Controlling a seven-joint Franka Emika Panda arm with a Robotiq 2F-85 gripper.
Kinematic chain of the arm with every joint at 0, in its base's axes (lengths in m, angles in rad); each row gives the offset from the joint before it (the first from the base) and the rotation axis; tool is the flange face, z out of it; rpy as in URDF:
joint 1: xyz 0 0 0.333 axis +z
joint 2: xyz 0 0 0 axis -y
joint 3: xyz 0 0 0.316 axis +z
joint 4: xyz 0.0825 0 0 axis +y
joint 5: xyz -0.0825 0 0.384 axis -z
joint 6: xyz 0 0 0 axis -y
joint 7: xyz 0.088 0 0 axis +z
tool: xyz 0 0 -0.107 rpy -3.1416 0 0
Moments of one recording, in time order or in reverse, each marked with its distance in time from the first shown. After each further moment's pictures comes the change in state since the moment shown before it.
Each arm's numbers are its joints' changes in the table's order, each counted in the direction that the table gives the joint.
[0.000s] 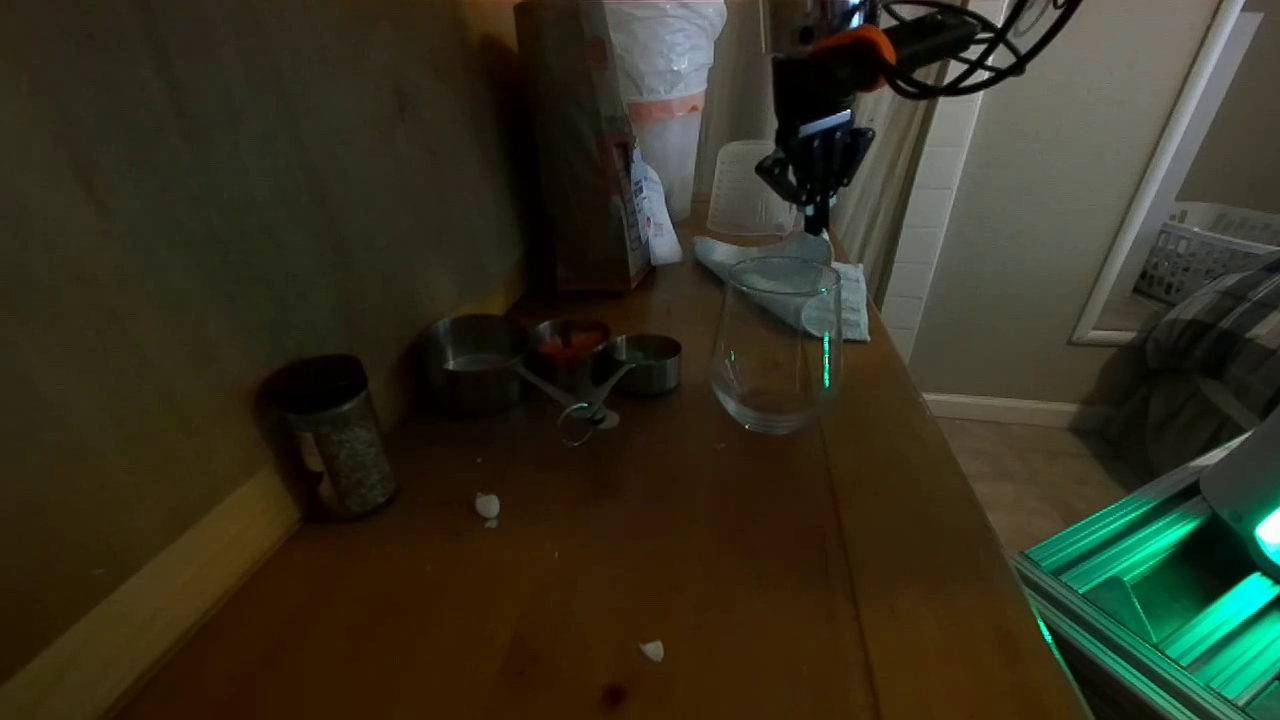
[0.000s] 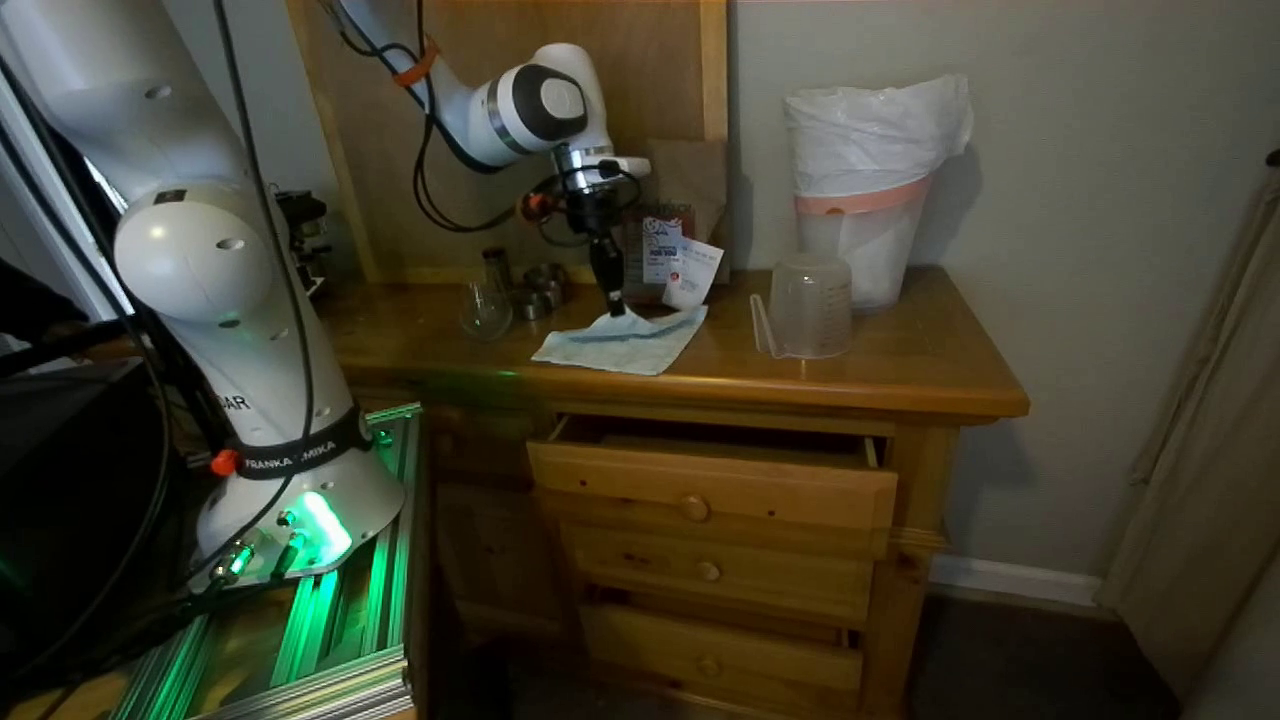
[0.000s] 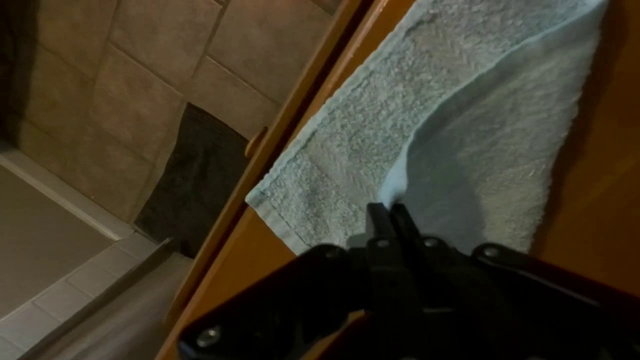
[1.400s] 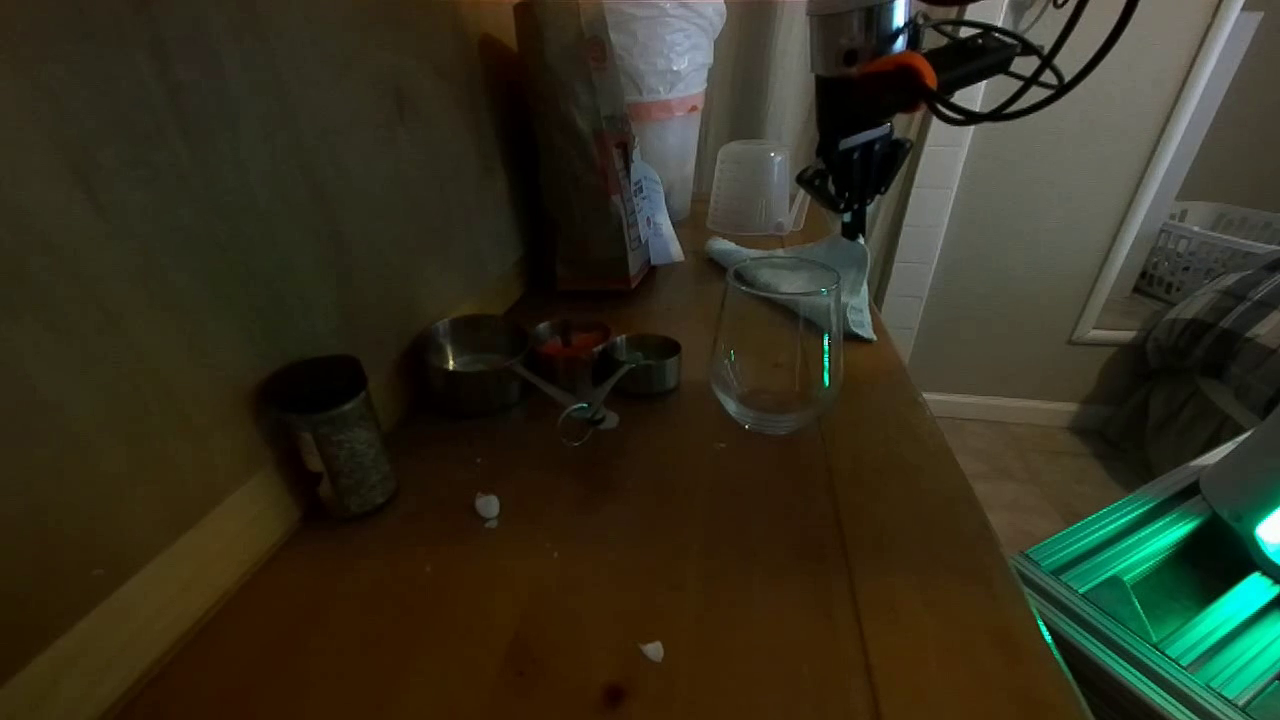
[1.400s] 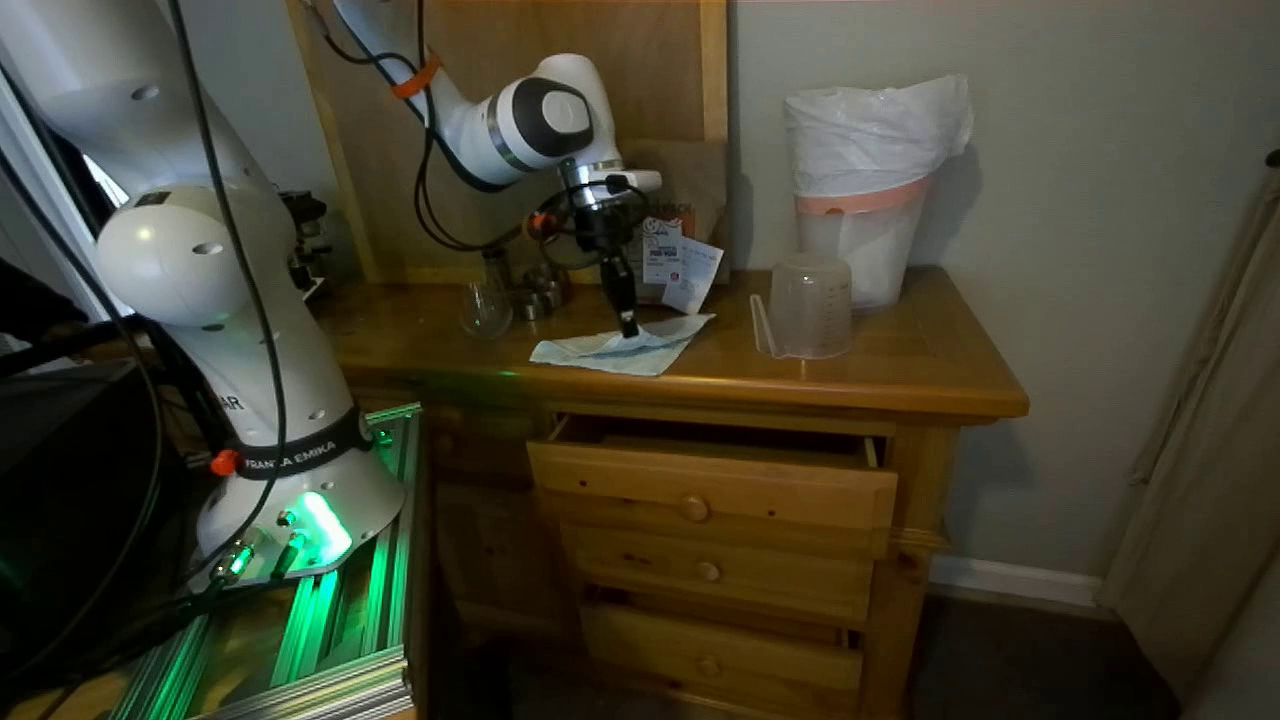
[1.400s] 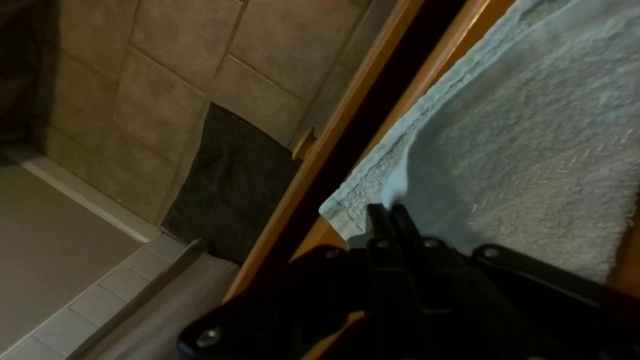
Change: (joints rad) arm -0.115 0.022 -0.002 0.078 0.086 0.083 -0.007
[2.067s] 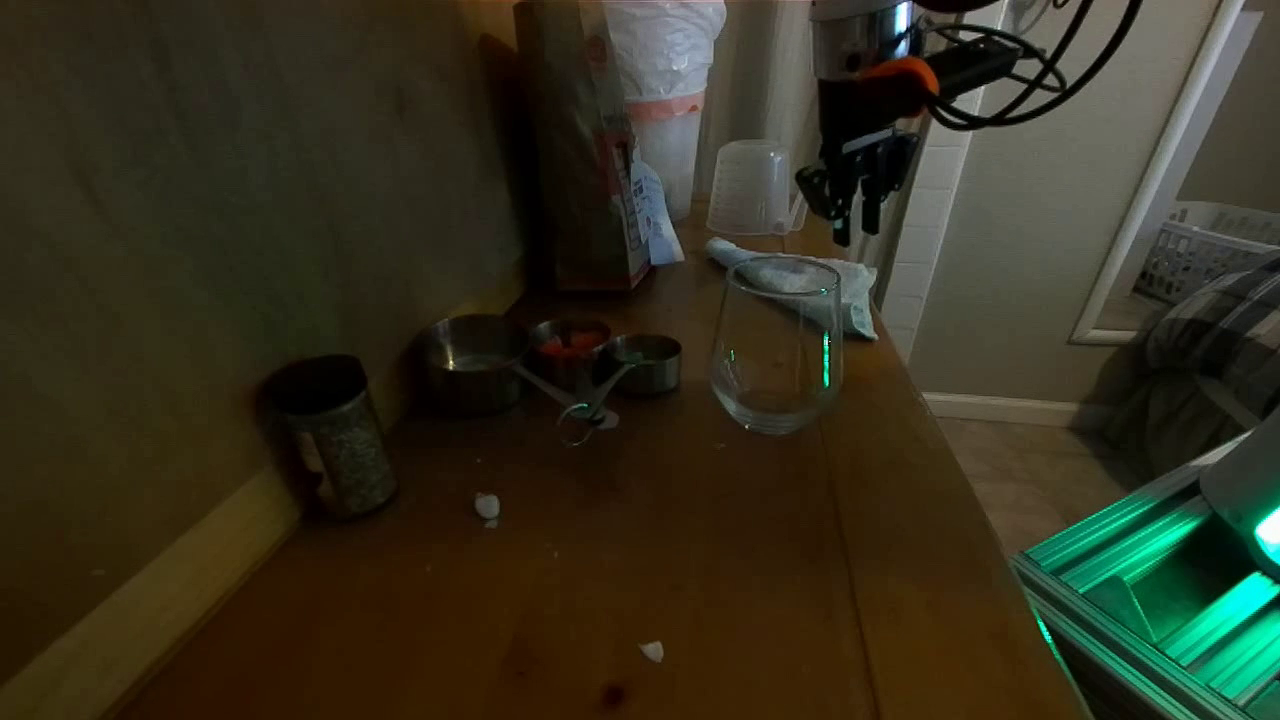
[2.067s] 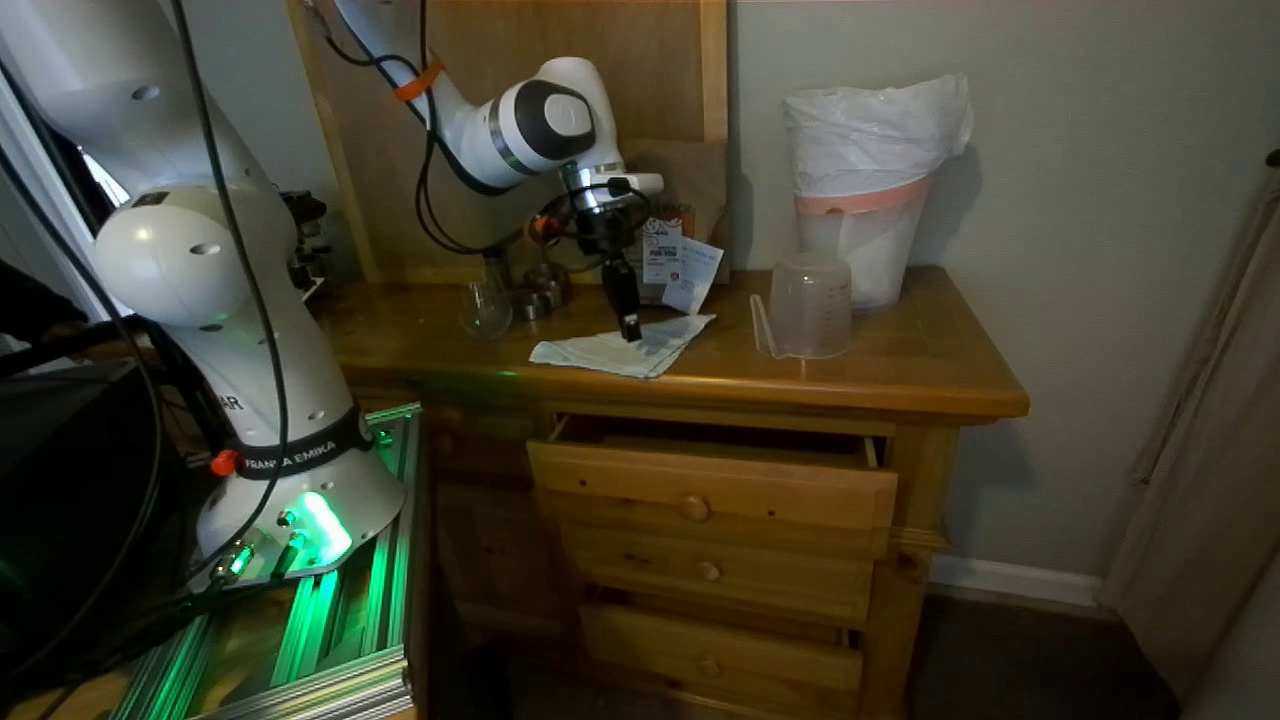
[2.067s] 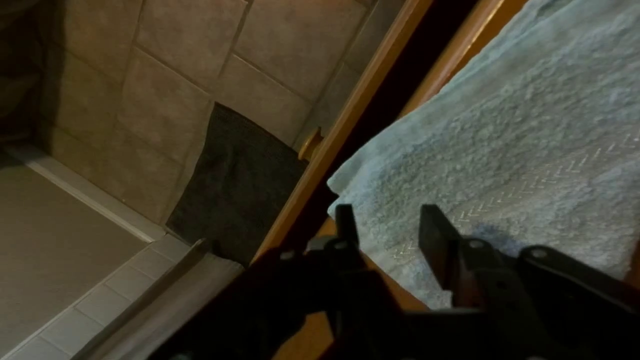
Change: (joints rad) arm -0.012 -0.008 -0.001 0.003 0.019 0.008 -0.009
